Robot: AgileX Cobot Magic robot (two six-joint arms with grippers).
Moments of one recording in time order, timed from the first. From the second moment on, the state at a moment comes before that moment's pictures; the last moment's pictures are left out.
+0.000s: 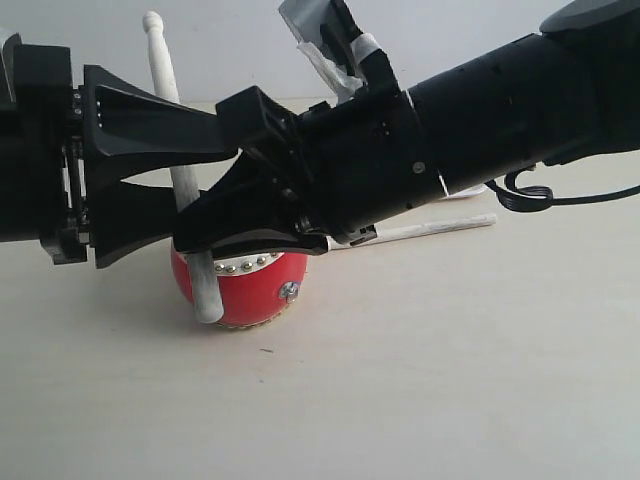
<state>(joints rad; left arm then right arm) -0.36 1.16 -0.60 -1.66 0.87 0.80 0.64 1.53 -0.95 1.41 0.93 -0.71</state>
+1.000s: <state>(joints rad) -0.36 1.17 -0.59 -1.63 0.85 0.80 0.64 1.53 -0.95 1.41 0.94 -0.70</state>
